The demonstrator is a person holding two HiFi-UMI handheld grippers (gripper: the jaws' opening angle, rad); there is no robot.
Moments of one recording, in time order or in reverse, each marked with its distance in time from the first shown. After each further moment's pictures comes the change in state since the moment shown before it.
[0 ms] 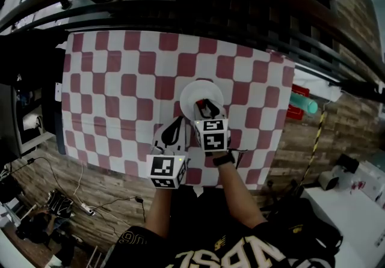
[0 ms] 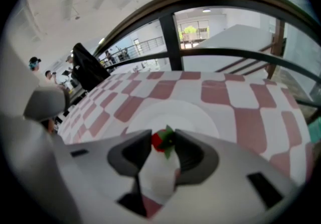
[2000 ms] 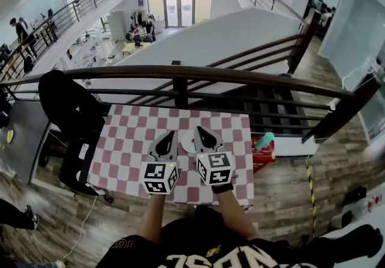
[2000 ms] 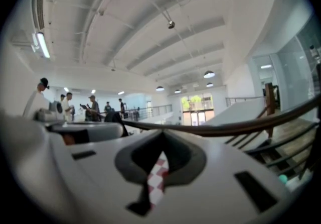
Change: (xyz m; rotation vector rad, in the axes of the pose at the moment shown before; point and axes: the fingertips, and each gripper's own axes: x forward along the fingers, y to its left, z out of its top) left arm -0.257 -0.105 0.164 0.258 -0.565 -0.073; right arm -0.381 0.127 0.113 -0.166 -0.849 0.025
